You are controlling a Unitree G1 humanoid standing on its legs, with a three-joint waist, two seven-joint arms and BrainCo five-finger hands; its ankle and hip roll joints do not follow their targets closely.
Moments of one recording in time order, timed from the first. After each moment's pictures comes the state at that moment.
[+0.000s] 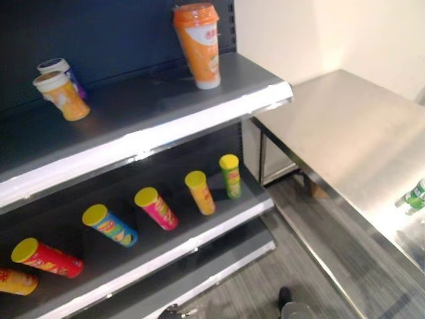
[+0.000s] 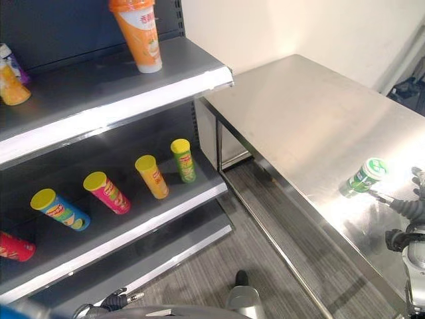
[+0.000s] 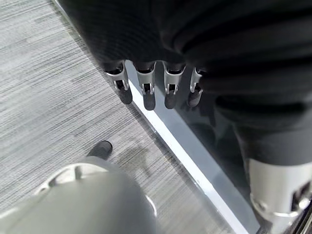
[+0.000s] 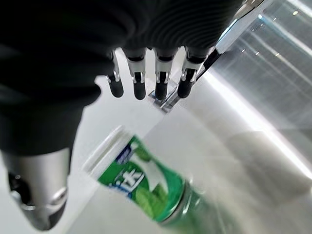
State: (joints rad) left arm 0.08 0.24 -0.09 1.15 0.02 -0.06 -0.01; right arm 0.20 -0.77 -0.43 0.28 0.09 -0.07 -0.15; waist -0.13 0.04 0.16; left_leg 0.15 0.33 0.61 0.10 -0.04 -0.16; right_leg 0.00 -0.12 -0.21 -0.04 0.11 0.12
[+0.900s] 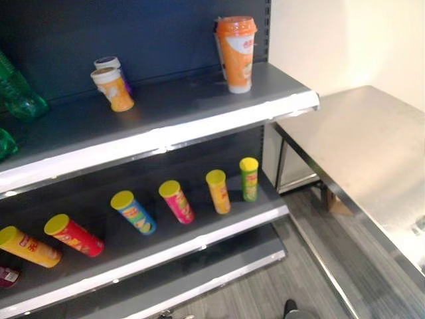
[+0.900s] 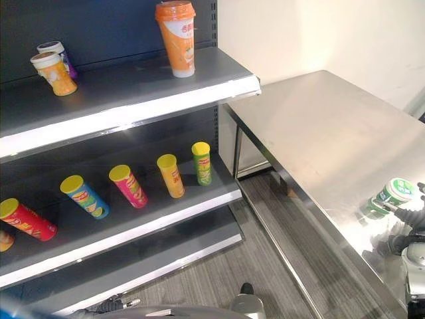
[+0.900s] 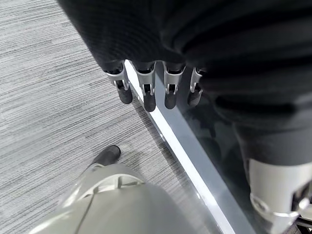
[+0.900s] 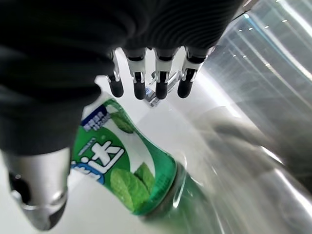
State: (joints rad) left arm 0.11 0.25 -0.09 1.15 0.02 -0.06 0.00; right arm 0.08 -0.83 -0.36 0.59 0.08 -0.06 -0.20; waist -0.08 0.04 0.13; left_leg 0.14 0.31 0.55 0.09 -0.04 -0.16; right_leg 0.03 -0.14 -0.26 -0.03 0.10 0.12
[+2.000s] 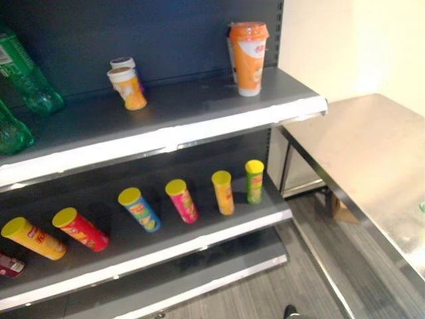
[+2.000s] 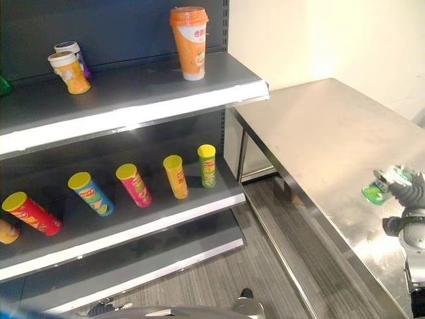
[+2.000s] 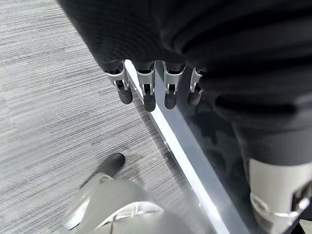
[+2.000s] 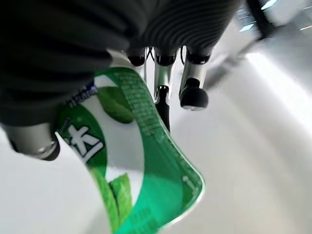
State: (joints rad) left arm 0.13 0.28 -0.07 1.15 0.02 -0.06 0.00; right arm 0.11 -0.87 -0.35 0.24 0.08 -0.08 -0.17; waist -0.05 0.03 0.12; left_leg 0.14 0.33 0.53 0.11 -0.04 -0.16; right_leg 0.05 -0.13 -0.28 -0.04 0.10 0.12
